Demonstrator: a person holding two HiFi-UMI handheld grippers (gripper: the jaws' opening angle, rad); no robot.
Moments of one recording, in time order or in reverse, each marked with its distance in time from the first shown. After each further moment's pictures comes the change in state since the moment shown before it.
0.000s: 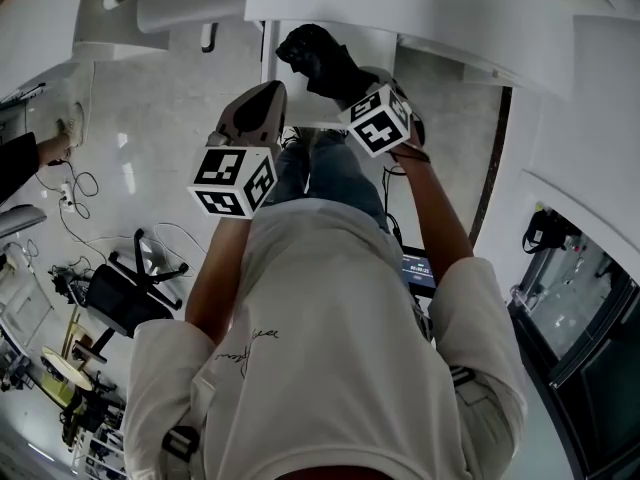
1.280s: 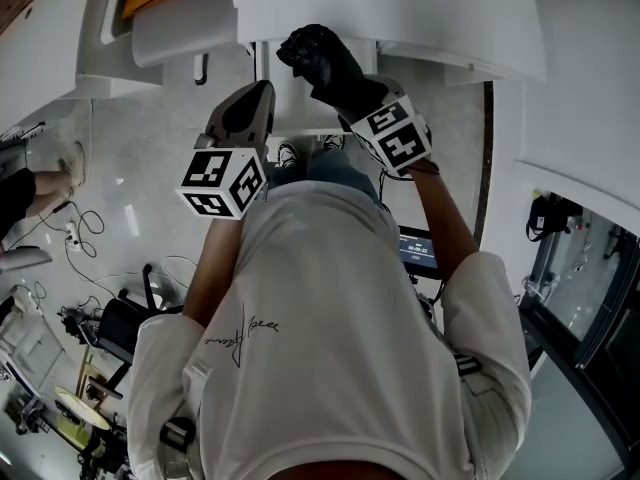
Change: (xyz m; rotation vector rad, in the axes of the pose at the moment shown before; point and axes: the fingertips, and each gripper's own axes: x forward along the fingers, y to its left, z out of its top) left arm -0.021 -0.015 0.044 0.063 -0.102 -0.102; right arm -0.088 0.001 0.027 0.125 -0.168 -0.043
